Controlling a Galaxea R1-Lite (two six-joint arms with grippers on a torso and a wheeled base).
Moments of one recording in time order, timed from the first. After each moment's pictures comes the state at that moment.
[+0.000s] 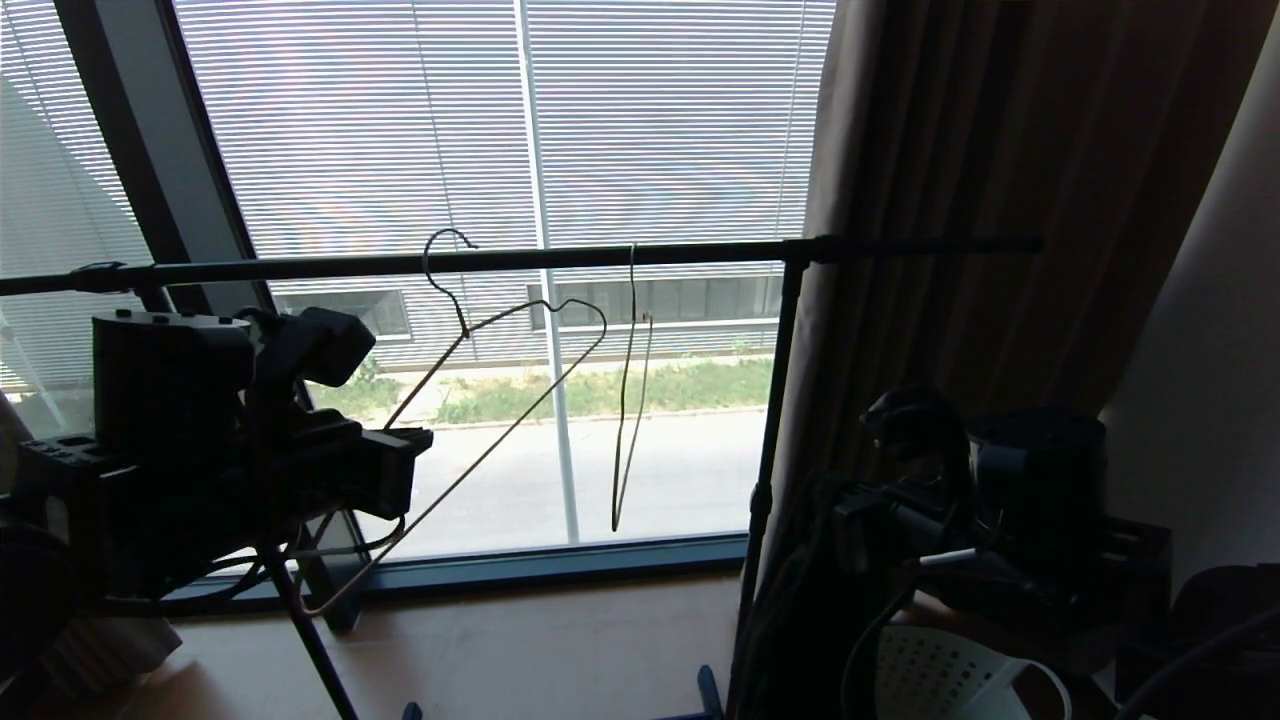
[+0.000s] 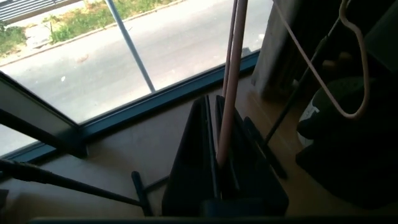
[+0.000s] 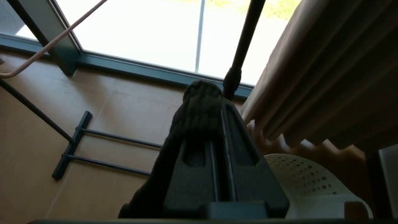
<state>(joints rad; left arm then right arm) -0.31 1.55 -0.70 -0.41 0.00 0.08 0.60 1.75 -0.57 -0.73 -0.29 0.13</state>
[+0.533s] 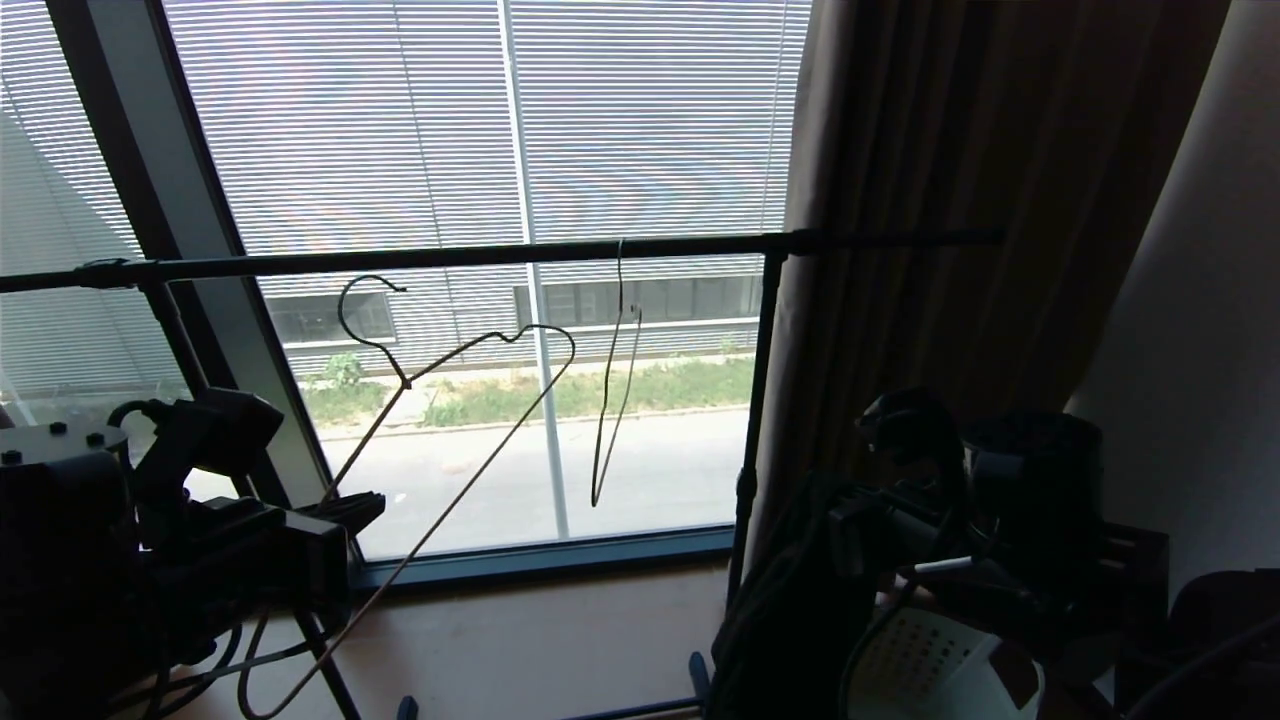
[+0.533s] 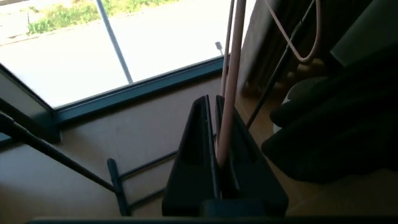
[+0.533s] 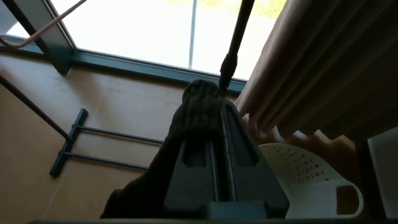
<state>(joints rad) -0.27 1.39 -0.37 -0.63 -0.03 -0.02 0.62 1.75 -0.57 -0.73 -0.33 0.13</state>
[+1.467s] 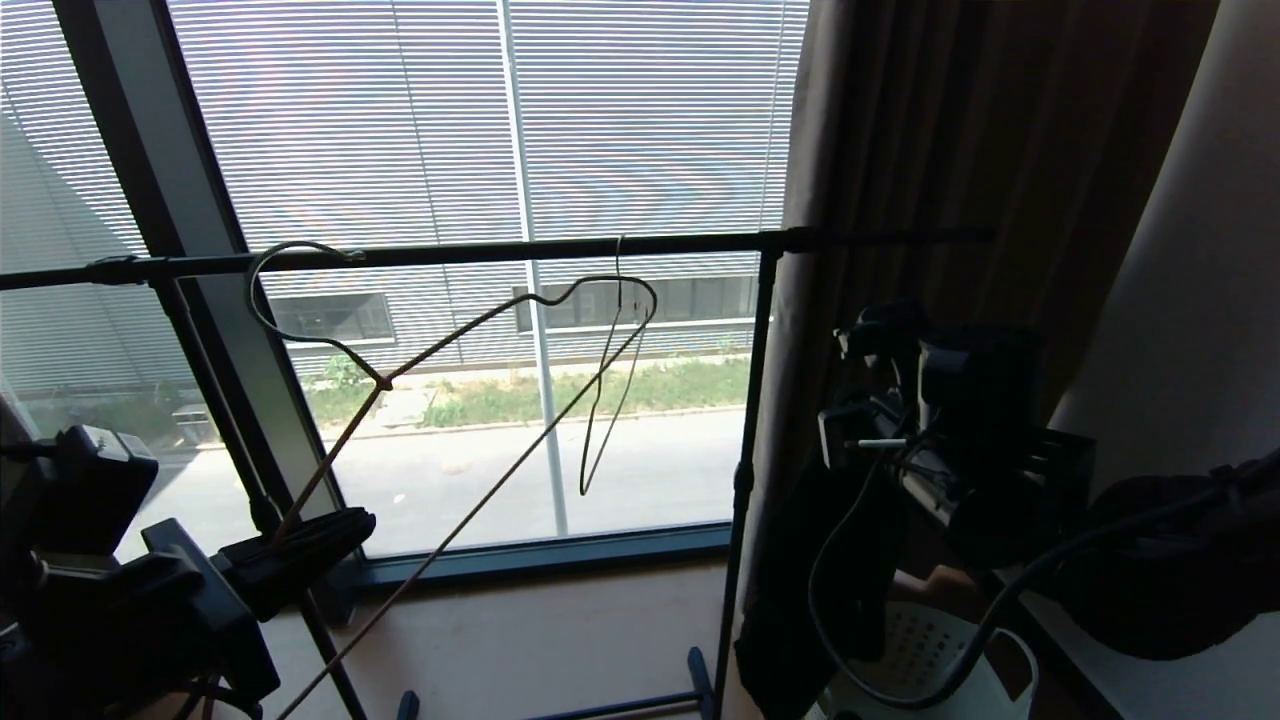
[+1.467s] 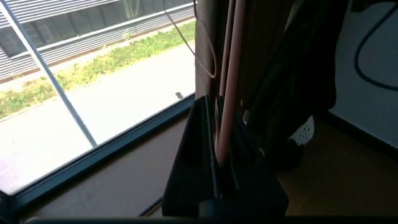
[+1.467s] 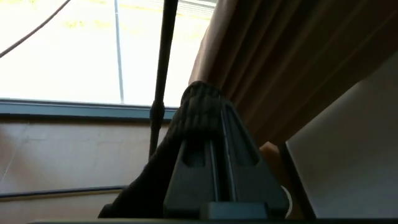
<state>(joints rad) -0.25 1.22 -0.17 -0.87 -0.36 0.04 0.58 1.84 -0.83 -0.70 -0.63 -0.02</state>
